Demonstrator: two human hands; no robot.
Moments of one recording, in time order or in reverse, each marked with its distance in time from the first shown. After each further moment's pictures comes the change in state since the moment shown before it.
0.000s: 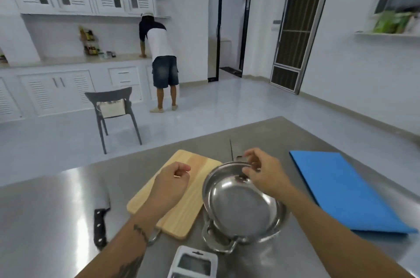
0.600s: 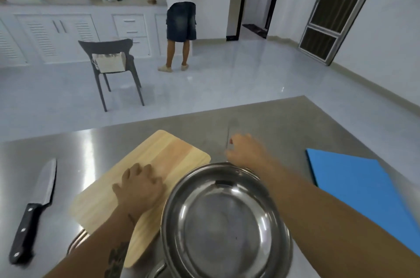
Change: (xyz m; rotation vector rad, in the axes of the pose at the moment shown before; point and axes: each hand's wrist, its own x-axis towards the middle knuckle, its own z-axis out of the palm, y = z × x) left_hand 0.128 -0.111 0.094 0.762 0.004 -0.344; right_hand 0.192 0.088 0.060 -0.488 -0.392 0.081
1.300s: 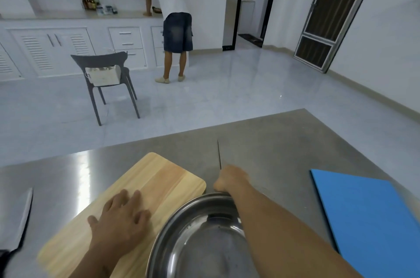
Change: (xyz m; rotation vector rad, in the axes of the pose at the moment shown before) left_hand 0.015 -0.011 -0.002 0.097 -0.019 0.082; right_hand 0.071 0.000 0.060 -0.084 -0.212 0.202
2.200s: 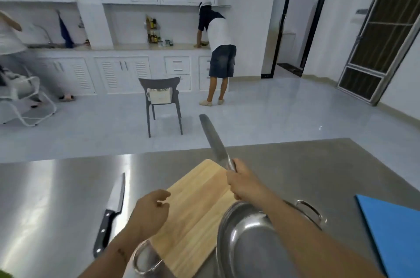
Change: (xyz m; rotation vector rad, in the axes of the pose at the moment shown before) left_hand -0.073 -0.072 -0.077 -0.556 0.092 -0.086; right_hand -0.142 -0.092 -0.028 0.848 -0.044 -0.383
